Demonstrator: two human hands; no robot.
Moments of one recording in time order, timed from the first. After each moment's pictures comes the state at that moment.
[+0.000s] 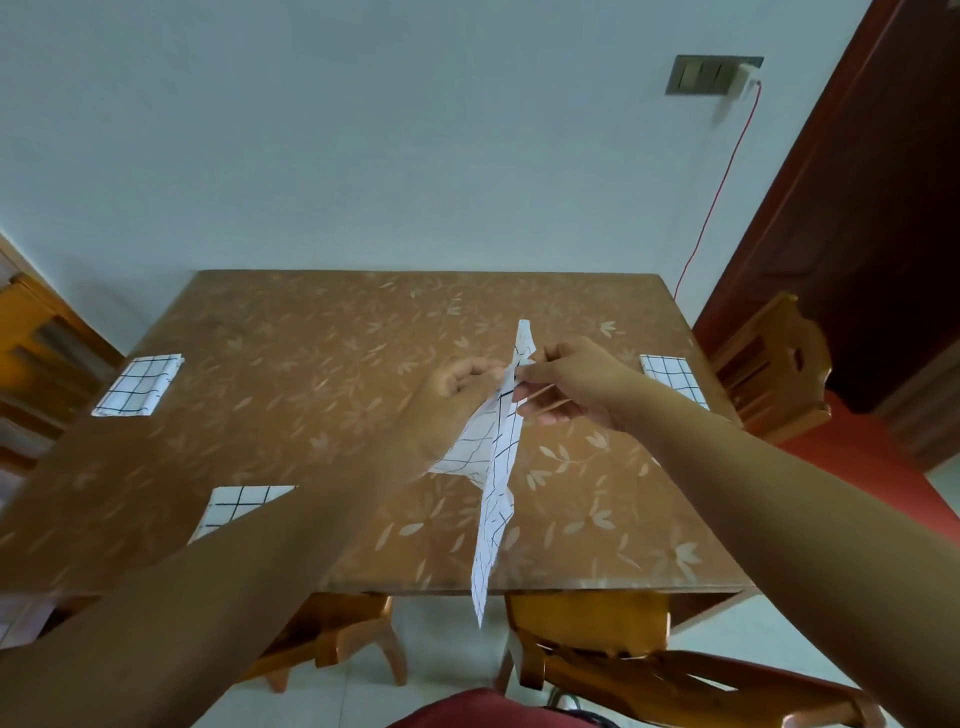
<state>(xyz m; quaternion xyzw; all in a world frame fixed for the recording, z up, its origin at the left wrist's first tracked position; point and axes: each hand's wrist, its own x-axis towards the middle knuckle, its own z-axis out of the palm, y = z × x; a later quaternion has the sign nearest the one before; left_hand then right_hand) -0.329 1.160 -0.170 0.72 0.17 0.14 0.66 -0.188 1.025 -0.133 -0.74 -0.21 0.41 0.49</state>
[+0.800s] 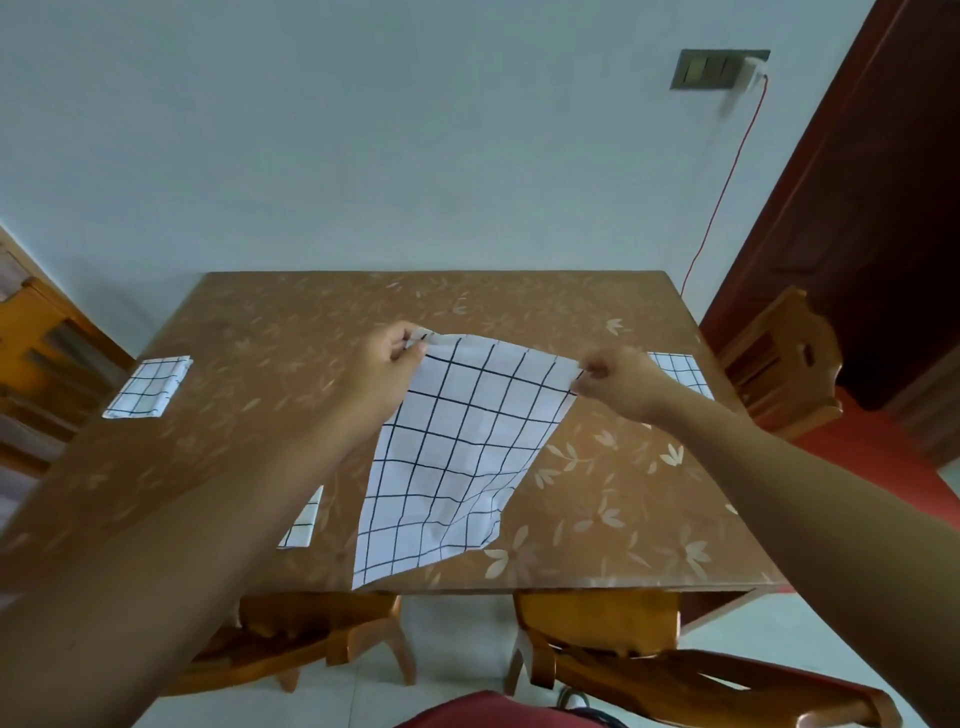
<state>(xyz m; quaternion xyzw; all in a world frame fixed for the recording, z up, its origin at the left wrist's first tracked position) -0.343 1.228 -0.162 0.79 0.24 0.24 0.51 -0.155 0.991 -0.154 -0.89 -0.32 0.18 0.27</state>
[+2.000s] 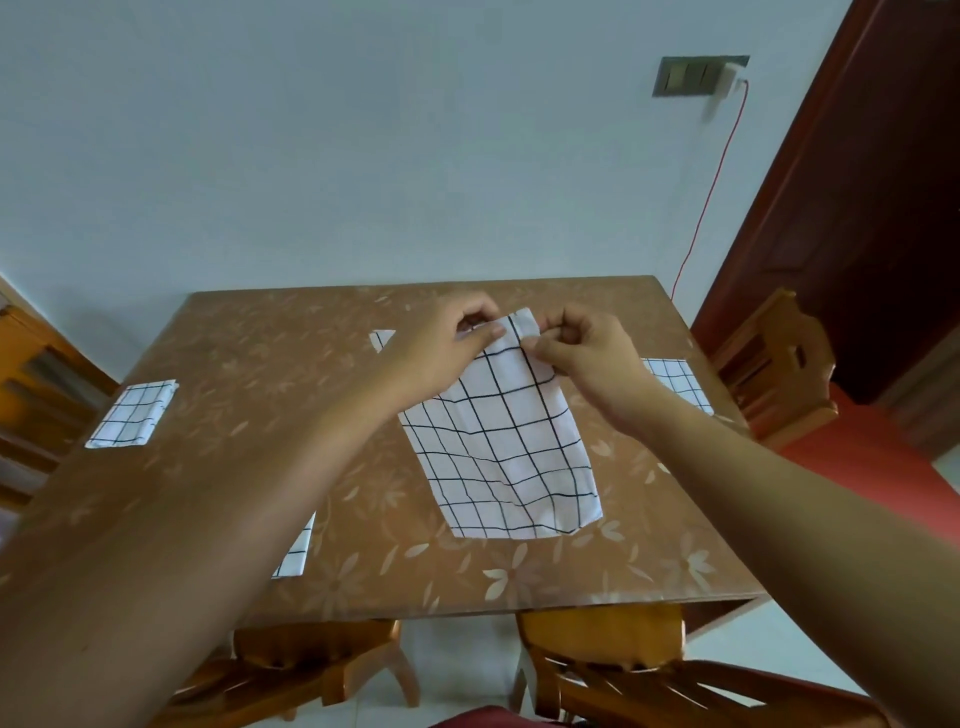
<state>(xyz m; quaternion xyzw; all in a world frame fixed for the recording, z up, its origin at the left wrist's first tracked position) -0.292 1.199 -0.095 0.92 0.07 0.20 0.33 -0.186 1.024 -0.115 -0.72 -0.30 0.18 0.59</state>
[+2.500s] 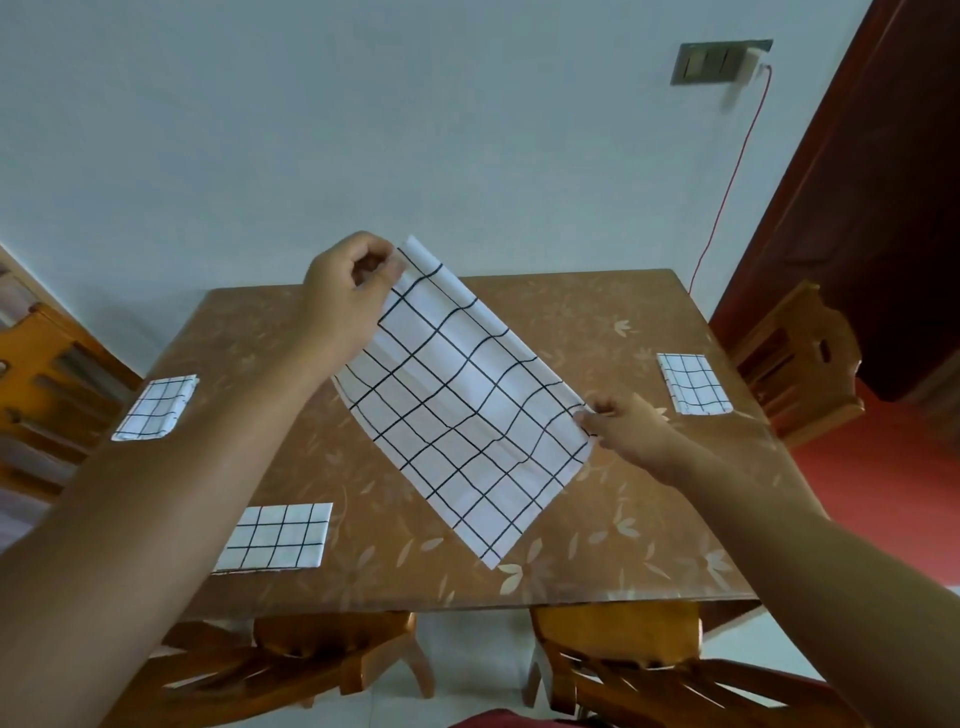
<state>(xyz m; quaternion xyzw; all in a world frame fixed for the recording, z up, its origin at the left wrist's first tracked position) -0.324 1.272 -0.082 0.84 0.18 0.36 0.36 -0.162 0.990 -0.211 -0.85 -0.22 0.27 0.40</state>
